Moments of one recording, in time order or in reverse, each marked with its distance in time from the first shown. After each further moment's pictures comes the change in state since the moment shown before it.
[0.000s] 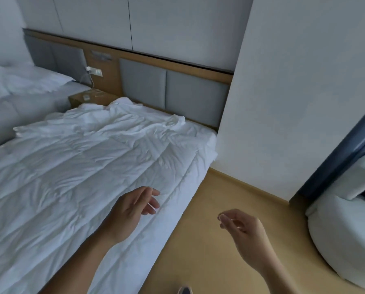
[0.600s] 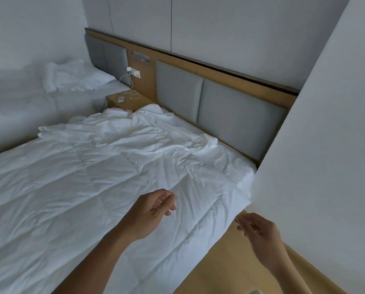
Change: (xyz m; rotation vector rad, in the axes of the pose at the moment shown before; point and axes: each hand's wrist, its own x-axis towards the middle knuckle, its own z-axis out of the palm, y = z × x) left_hand 0.410 -0.026 0.059 0.127 0.150 -0.177; right_hand 0.491 0.066 -0.053 0.004 -0.202 -0.031
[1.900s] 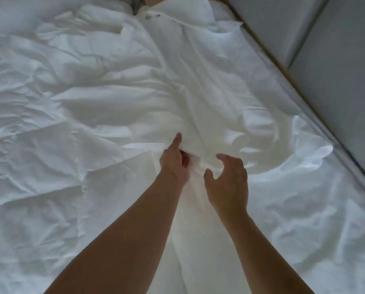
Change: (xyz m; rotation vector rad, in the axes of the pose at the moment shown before) left_hand 0.795 -0.366 0.100 -1.196 1.071 -0.723; right_hand 0.792 0.210 0.307 -0.322 -0.306 -0.165
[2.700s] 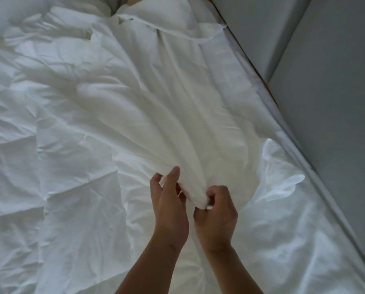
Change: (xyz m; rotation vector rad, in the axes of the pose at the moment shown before) left_hand -0.087 -0.058 0.068 0.180 0.005 0.277; right_hand 0.041 0.070 -0.013 0.223 0.351 -0.299
